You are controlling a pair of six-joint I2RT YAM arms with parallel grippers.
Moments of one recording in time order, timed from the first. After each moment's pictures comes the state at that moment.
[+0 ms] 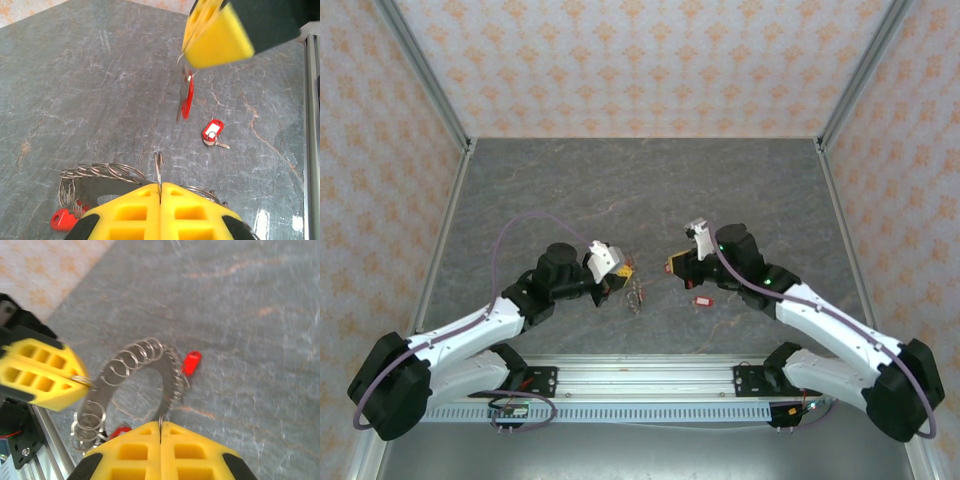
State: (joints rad) left arm -0.63 1.03 0.45 0.16 0.40 0.12; right arm 0.66 0.98 0.63 -0.18 -0.34 0.31
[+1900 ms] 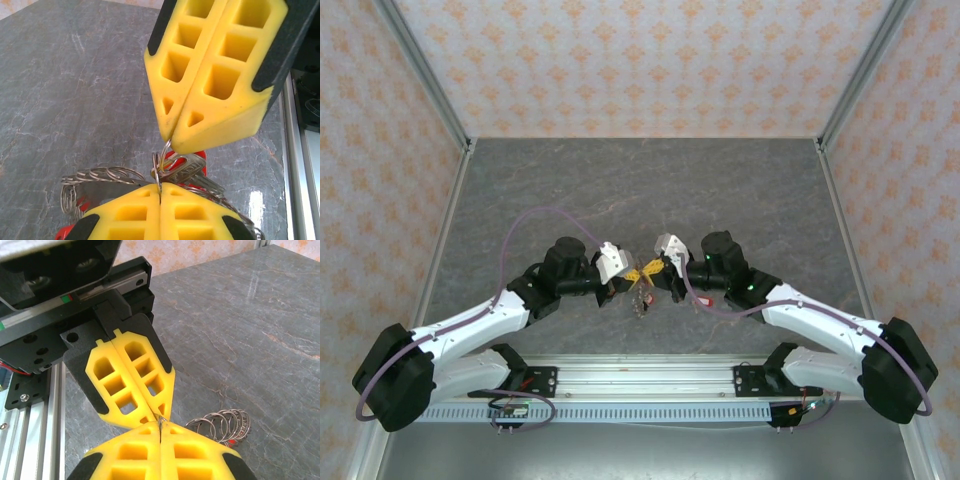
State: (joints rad) left arm -0.65 1.08 0.53 0.08 0.48 0.22; right arm 0.76 1.09 0.59 0.09 -0.49 -0.10
